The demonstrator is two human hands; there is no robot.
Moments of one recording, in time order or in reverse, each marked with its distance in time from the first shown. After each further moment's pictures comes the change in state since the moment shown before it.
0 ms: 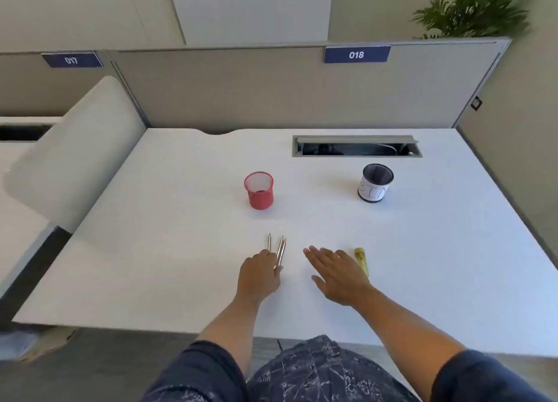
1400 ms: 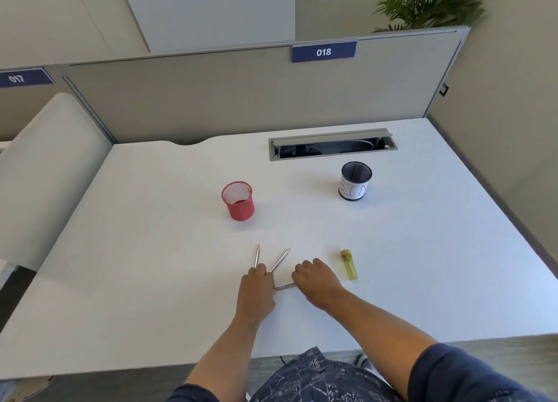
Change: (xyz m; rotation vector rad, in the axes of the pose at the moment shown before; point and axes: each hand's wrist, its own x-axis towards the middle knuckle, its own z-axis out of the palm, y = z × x) left_hand 0.009 0.013 0.021 0.110 -0.115 0.132; right_hand 0.031 -0.013 0.018 -0.108 -0.084 -0.013
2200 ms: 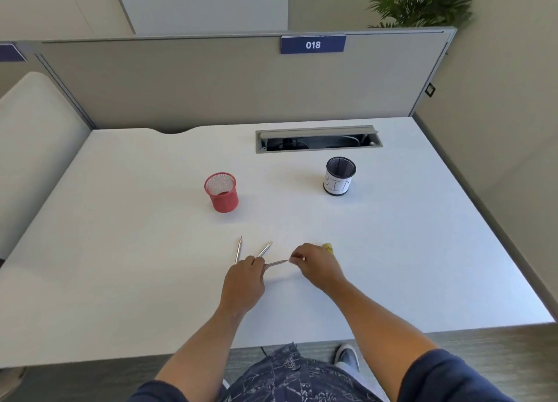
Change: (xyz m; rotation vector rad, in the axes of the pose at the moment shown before) left_hand -0.002 0.022 -0.013 -0.148 0.348 0.090; right_hand -0.021 0.039 0.000 0.791 0.230 0.443
